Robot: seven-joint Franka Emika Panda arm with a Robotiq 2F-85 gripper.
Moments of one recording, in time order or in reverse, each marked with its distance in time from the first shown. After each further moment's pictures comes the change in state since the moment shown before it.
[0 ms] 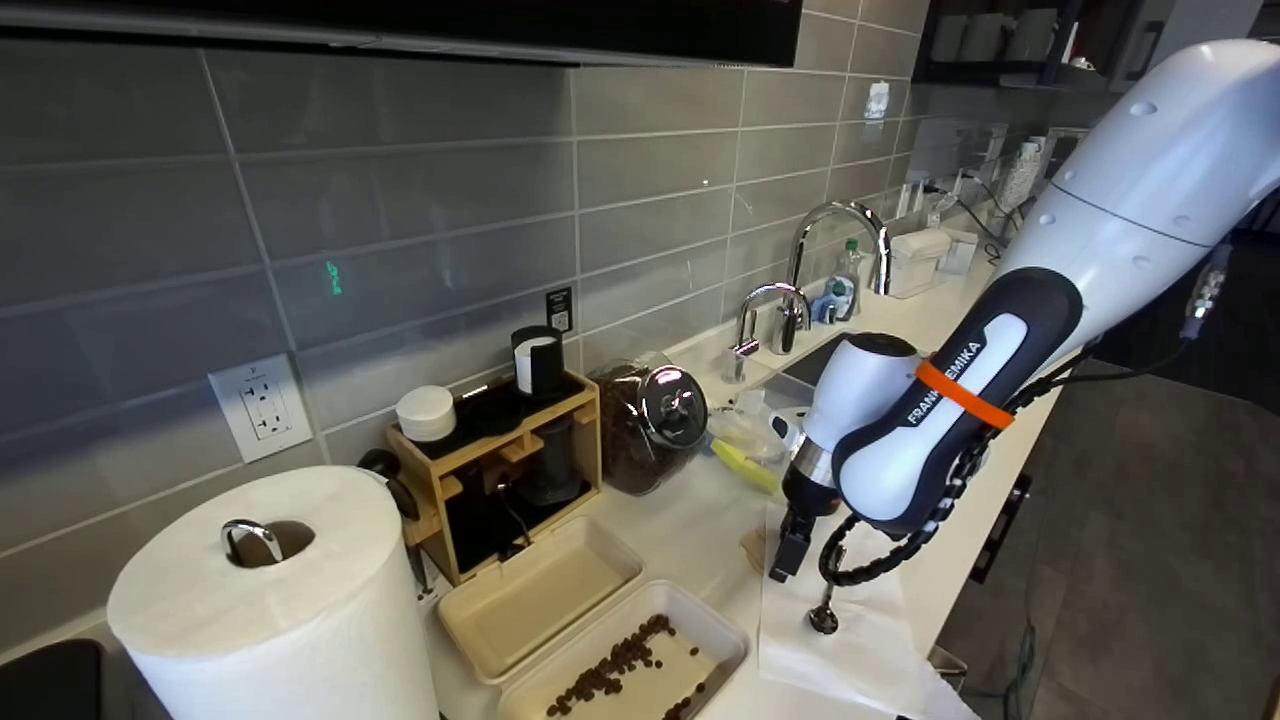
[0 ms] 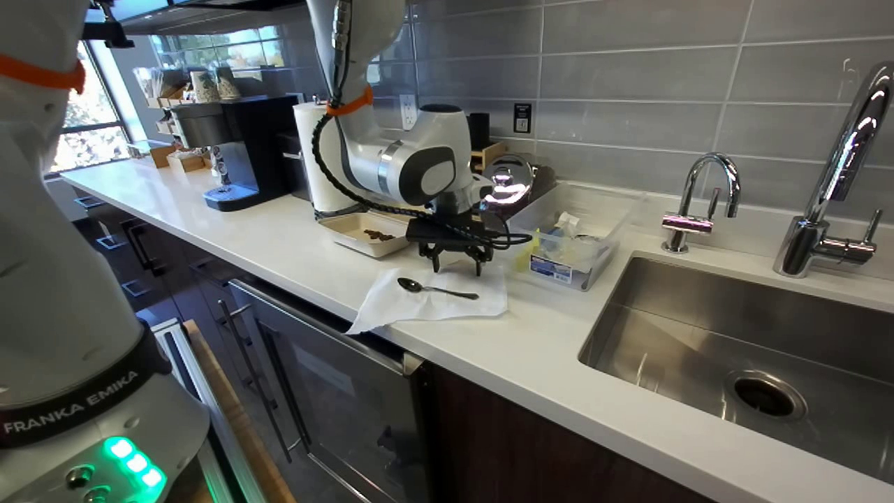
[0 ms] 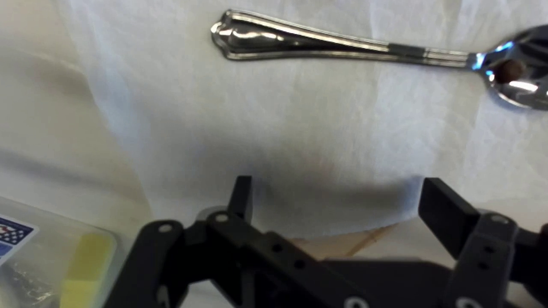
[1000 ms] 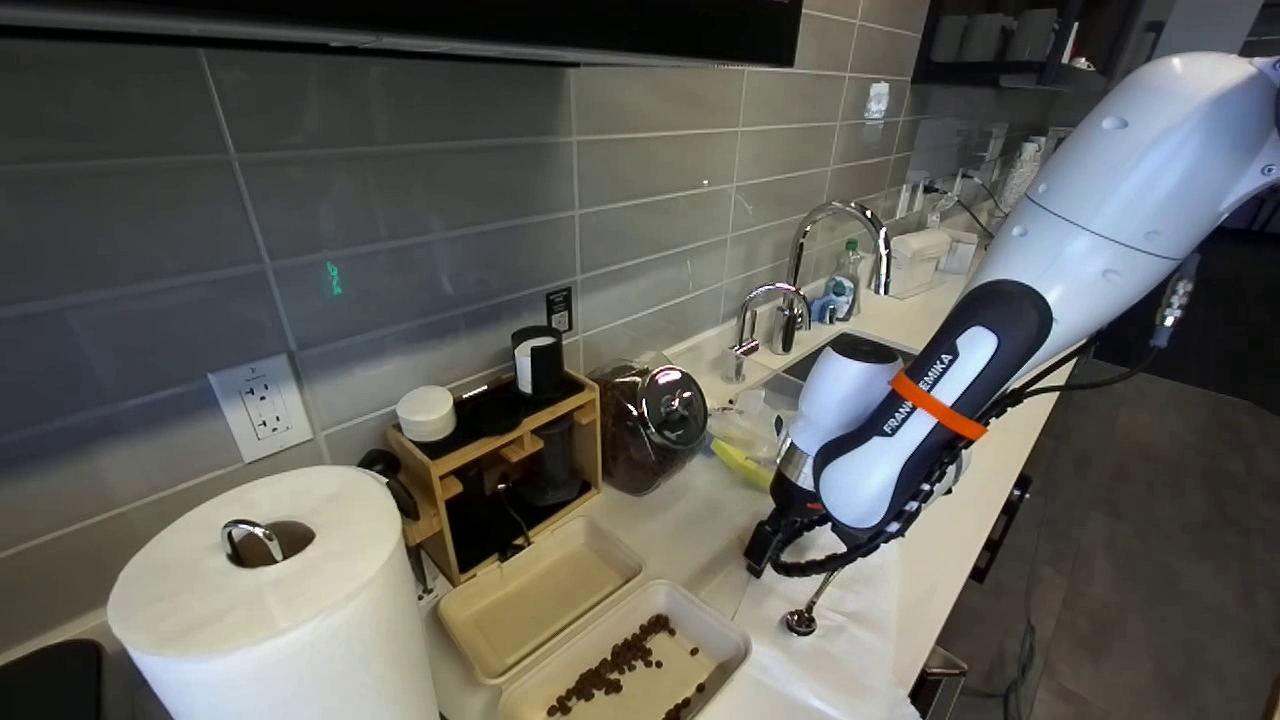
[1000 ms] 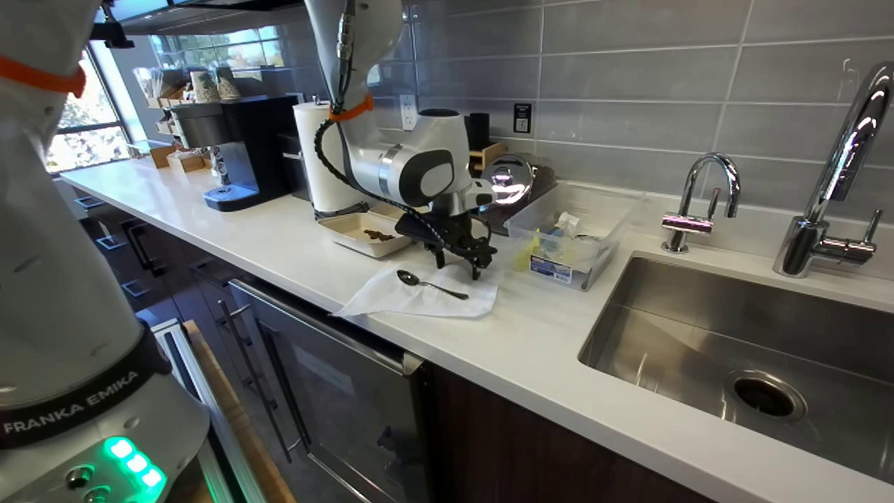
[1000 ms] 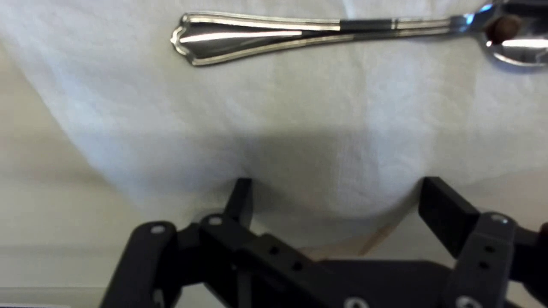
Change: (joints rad) arm 0.102 0.030 -0.069 0.042 0.052 0.000 0.374
